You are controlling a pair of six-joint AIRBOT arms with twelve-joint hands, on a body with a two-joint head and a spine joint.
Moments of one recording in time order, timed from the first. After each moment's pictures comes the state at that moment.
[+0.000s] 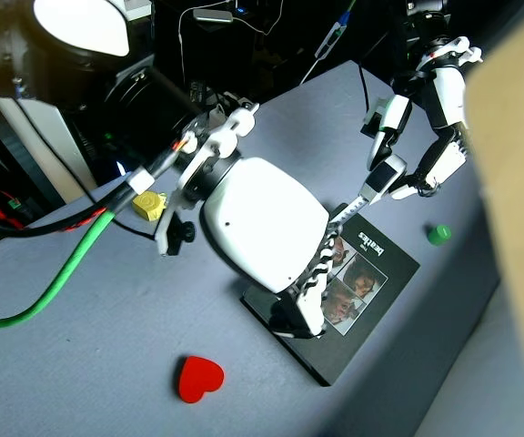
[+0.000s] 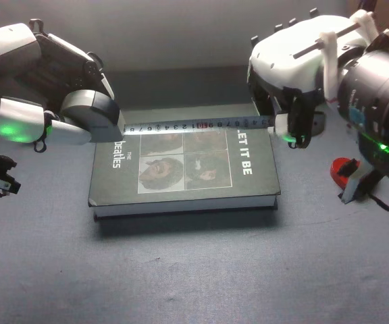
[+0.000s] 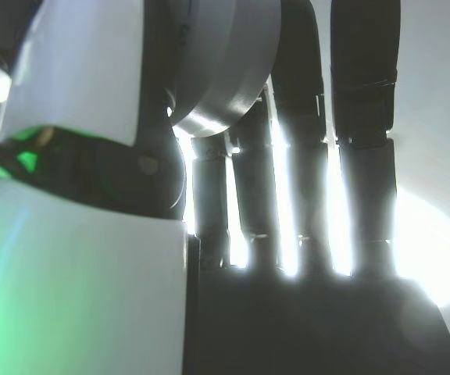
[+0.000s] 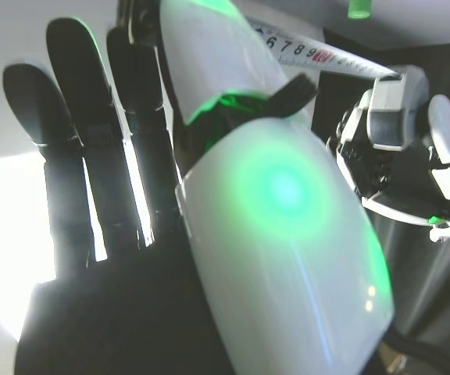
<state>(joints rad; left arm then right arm) 0.68 -0.83 1.20 0.28 -0.58 -0.02 -0.11 -1.19 0.83 -1.48 -0.84 0.43</state>
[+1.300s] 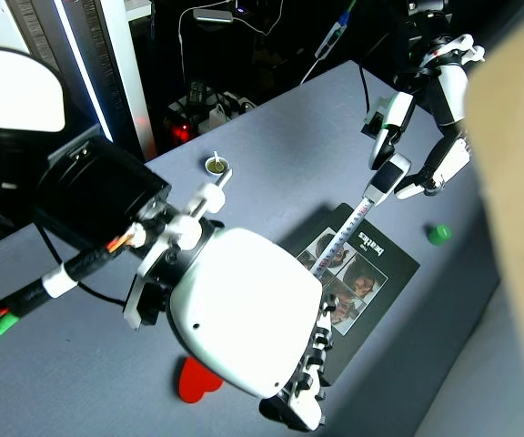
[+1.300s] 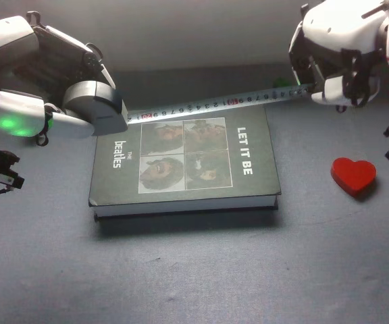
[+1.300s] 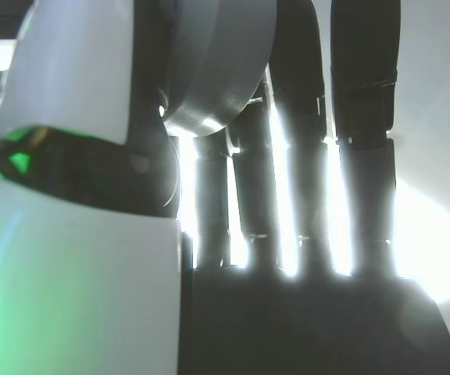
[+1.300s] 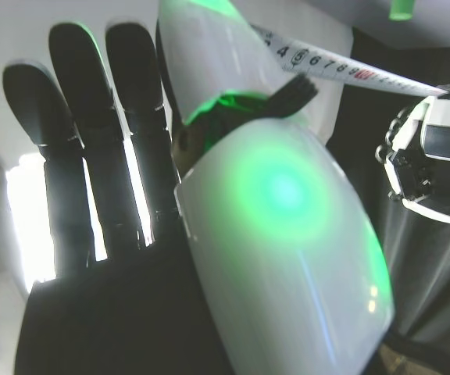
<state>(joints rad) 0.68 -0.83 1.21 0.26 -0.59 -0.03 -0.12 -1.08 0.99 -1.53 -0.57 0.45</state>
